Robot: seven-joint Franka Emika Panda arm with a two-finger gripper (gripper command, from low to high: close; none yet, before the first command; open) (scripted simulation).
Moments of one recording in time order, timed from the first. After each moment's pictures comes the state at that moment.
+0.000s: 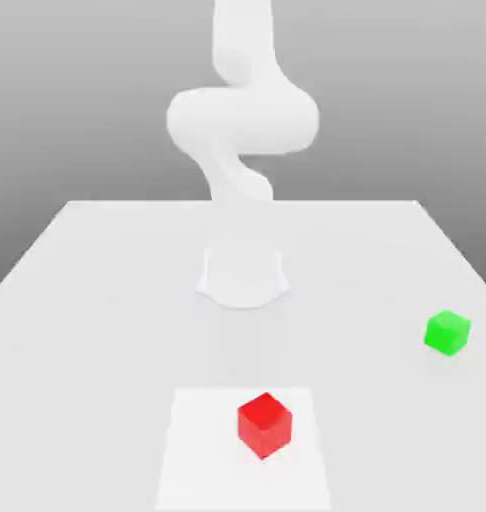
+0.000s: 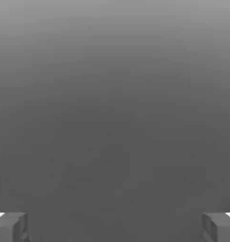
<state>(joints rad) 0.01 -0.71 0.00 -2.35 -0.01 2.35 0.75</state>
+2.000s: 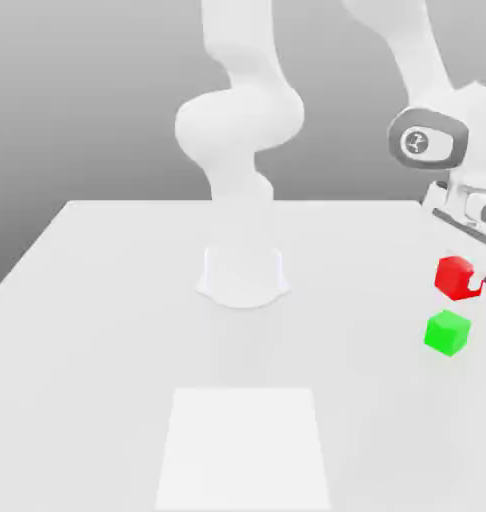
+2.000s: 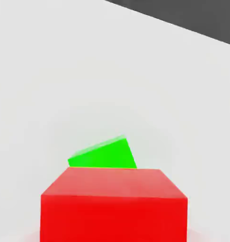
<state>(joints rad) 0.77 0.00 0.32 -2.76 -0.01 2.76 -0.04</state>
